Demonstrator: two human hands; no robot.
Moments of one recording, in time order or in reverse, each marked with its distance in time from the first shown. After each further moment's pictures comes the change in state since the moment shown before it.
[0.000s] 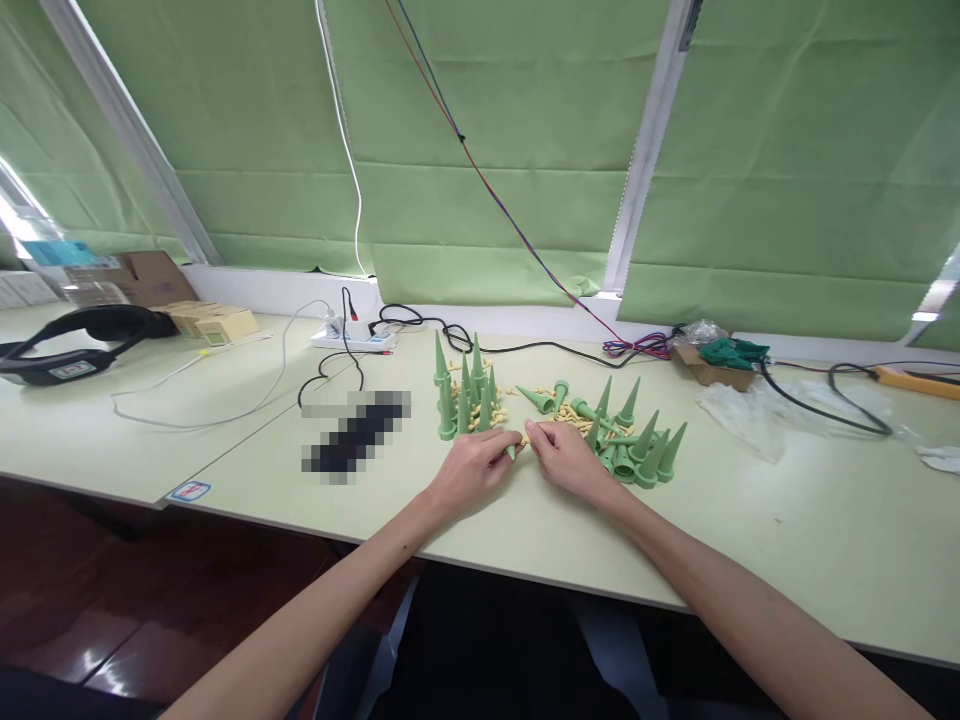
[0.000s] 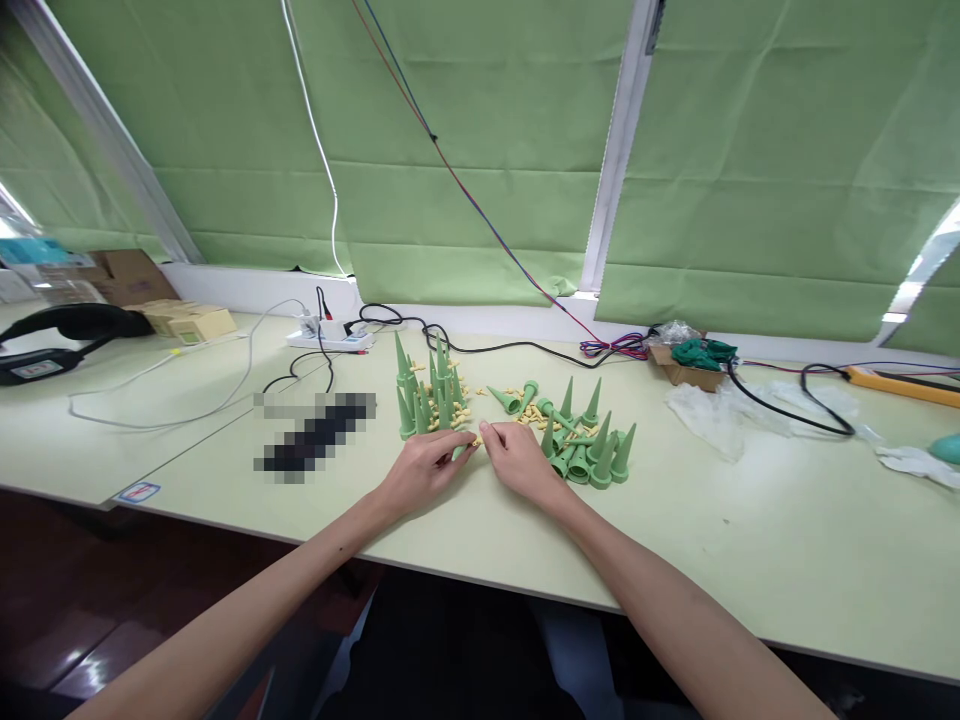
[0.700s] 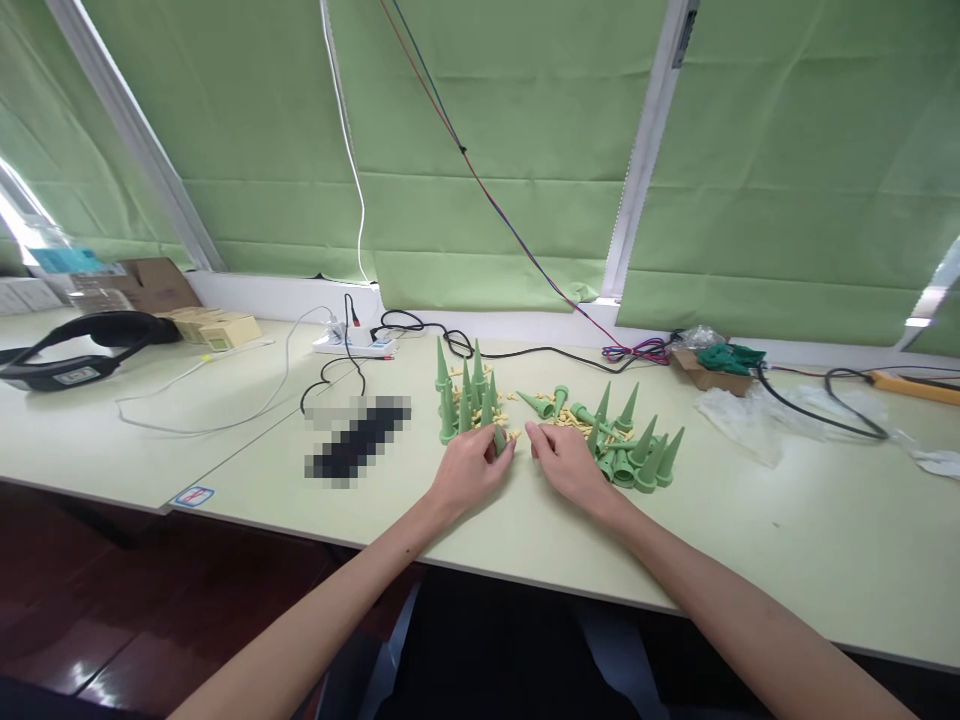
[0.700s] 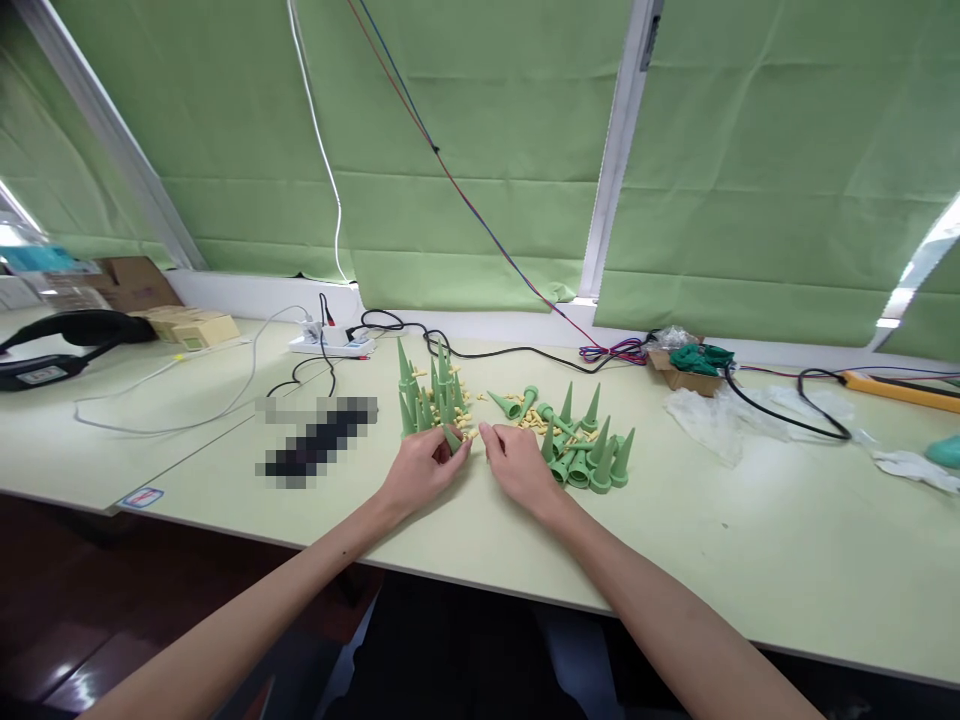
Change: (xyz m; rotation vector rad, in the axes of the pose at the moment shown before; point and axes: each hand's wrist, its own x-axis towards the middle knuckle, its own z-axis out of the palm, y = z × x) left_hand 0.004 0.003 0.001 0.037 0.093 -0.286; right_hand -0.003 -0.010 0.000 -0.054 0.126 -0.022
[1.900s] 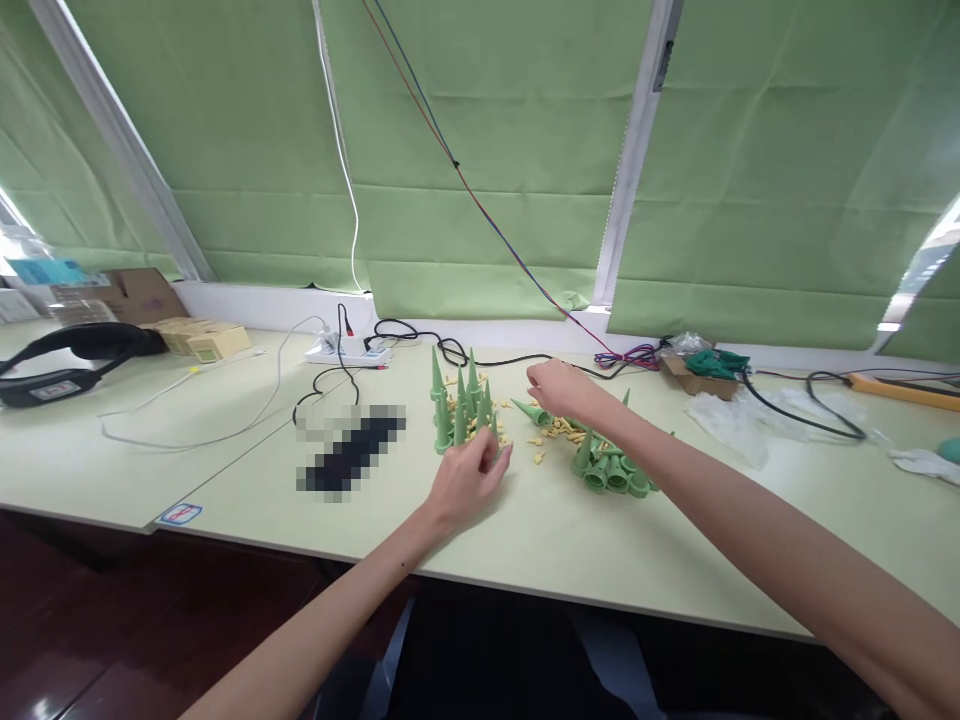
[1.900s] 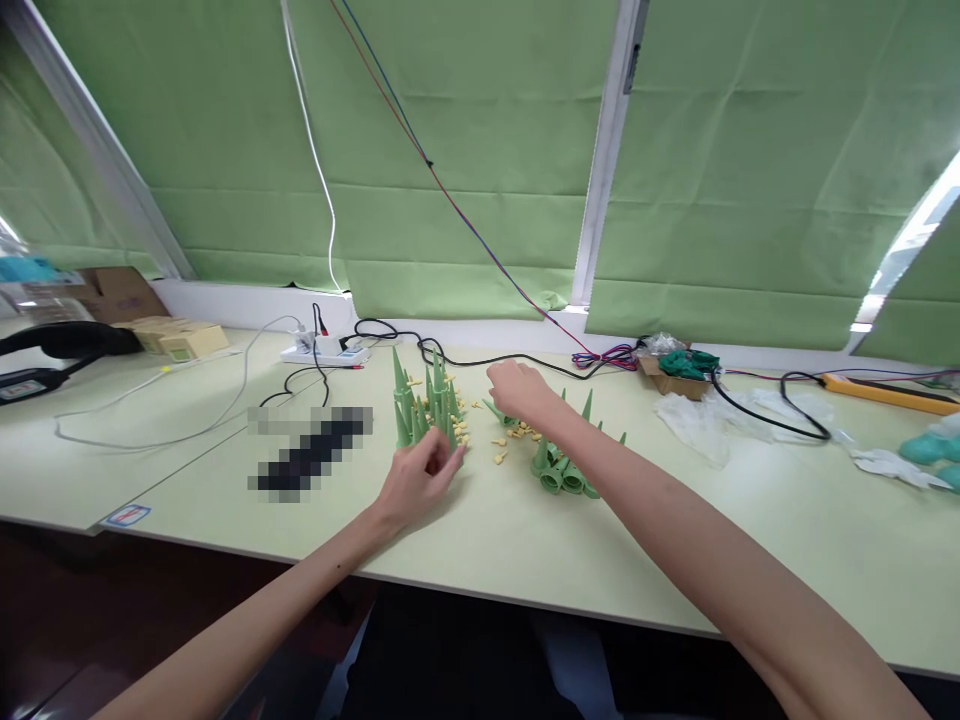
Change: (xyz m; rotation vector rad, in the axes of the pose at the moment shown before) left_hand -0.004 0.002 -0.002 -0.118 0.006 0.026; right_hand 0.096 -0.033 -0.055 -0.955 -0.397 0.026
